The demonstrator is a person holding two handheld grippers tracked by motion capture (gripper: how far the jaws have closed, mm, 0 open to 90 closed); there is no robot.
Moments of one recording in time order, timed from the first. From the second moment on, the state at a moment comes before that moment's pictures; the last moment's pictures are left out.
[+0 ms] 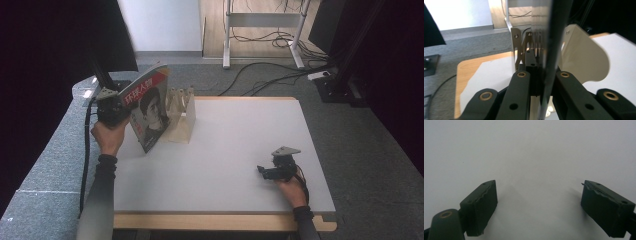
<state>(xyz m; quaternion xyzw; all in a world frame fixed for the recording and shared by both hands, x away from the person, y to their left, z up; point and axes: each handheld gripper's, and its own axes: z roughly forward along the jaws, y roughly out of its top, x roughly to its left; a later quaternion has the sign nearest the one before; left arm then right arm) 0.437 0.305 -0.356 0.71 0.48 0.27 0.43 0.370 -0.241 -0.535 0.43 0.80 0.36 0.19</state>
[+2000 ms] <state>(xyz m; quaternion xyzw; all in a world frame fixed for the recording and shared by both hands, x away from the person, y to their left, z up) 0.340 0.281 -0.400 0.77 0.40 0.20 0.45 0.370 -0.240 -0.535 0.44 0.80 0.36 0.19</state>
